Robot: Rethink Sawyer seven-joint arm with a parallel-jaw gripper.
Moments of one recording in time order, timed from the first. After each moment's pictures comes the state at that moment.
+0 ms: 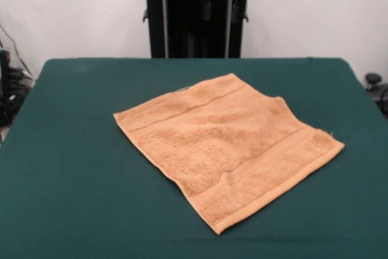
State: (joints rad) arm -0.18 -0.96 -0.02 2.10 -0.16 0.54 1.73
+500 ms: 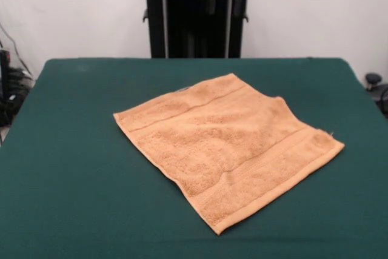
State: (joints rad) arm -0.18 -1.02 -0.03 2.27 -0.17 0.38 1.73
